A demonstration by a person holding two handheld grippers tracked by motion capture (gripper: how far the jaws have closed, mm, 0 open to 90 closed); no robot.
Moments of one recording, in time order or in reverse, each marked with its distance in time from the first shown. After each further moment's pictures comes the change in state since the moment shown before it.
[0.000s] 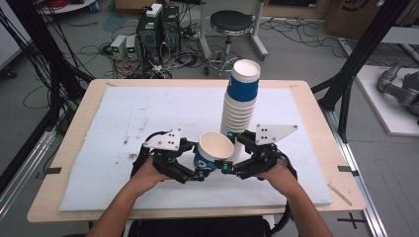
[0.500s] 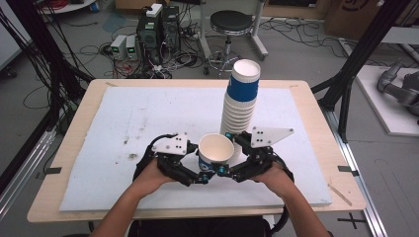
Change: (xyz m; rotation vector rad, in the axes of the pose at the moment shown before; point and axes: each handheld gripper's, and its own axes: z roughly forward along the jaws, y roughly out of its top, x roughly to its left) left arm -0.005 -0.001 0.012 0.058 0.015 0.024; right arm 0.006 -0.004 0.010 -0.005 -0.022 0.006
